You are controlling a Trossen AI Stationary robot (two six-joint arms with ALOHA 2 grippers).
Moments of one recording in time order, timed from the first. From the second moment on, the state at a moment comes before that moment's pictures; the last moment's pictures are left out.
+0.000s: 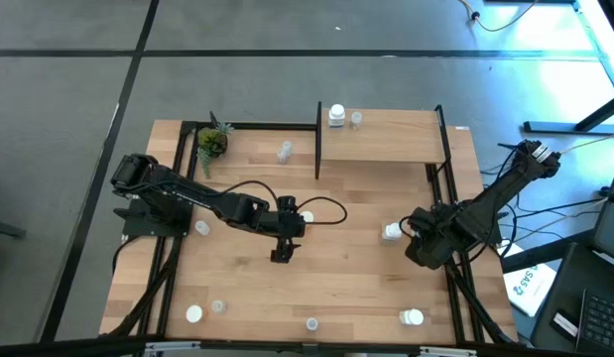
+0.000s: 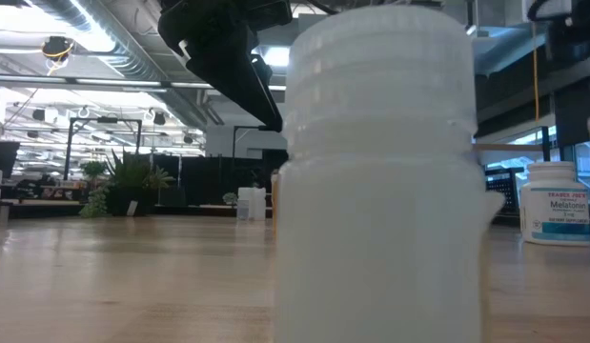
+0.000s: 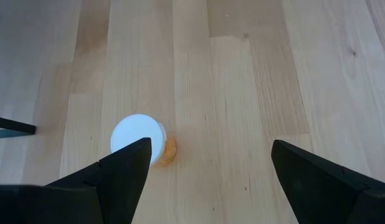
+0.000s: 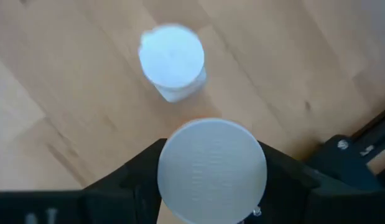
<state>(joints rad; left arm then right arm) -0.22 1.64 1.12 -0.40 -0.22 -0.08 0.72 1.09 0.80 -1.25 0.31 1.35</state>
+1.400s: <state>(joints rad) -0.23 1.46 1.13 -0.20 -0.32 -0.04 -0.48 1.26 1.36 -1.11 0.07 0.24</state>
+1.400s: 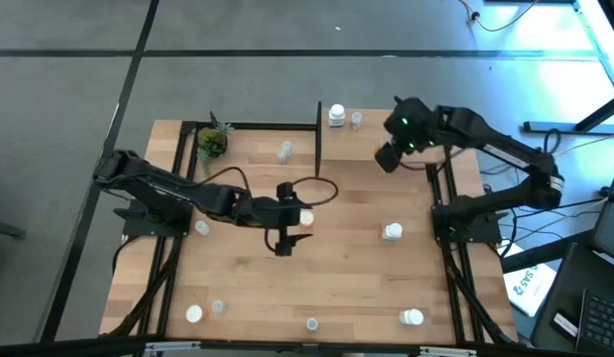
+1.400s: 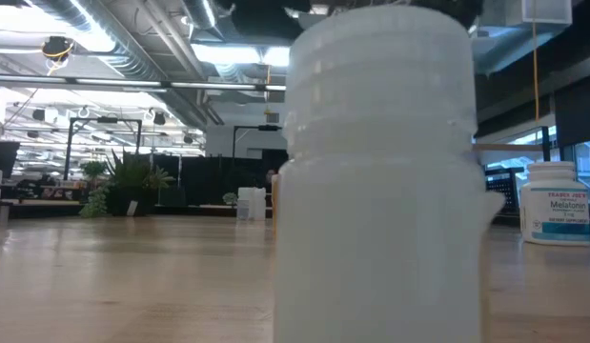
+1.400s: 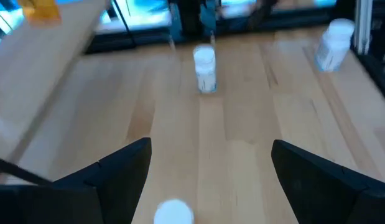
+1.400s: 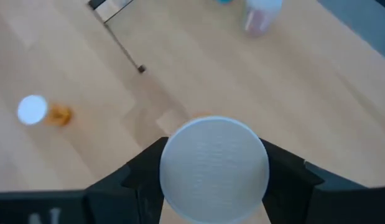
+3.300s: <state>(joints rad) -0.19 1.43 1.13 -0.28 -0.49 0.04 -0.78 1.47 1.36 -0.91 0.04 0.00</state>
